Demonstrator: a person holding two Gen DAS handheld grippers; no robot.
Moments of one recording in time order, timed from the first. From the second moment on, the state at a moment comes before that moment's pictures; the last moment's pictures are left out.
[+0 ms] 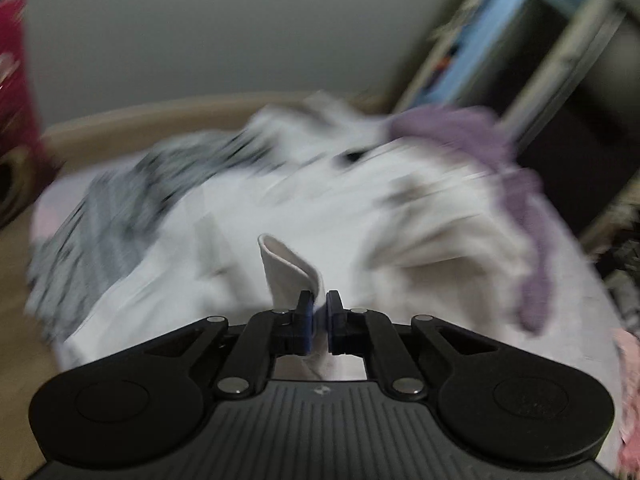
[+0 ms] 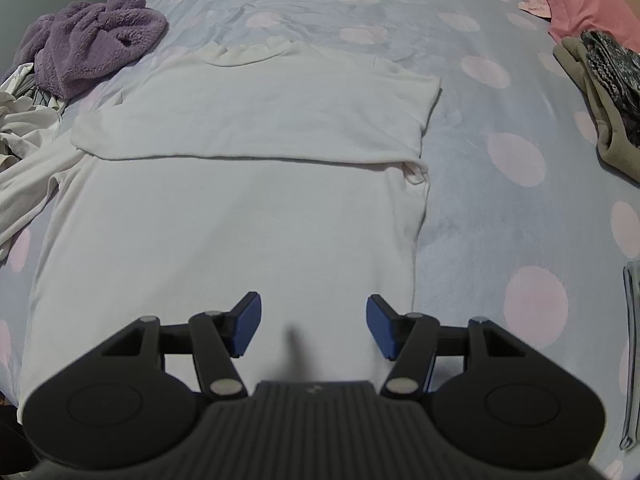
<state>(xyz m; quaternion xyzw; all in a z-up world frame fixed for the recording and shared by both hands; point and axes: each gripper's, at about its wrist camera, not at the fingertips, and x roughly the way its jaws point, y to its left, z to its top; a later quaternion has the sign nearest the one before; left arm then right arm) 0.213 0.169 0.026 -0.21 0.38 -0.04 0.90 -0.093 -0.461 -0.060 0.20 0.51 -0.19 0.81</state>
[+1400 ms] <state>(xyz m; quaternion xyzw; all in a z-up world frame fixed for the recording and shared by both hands) 0.046 -0.281 -0.082 0.17 0.44 -0.47 0.74 -0.092 -0.518 -0.053 0.23 0.43 -0.21 0.84</state>
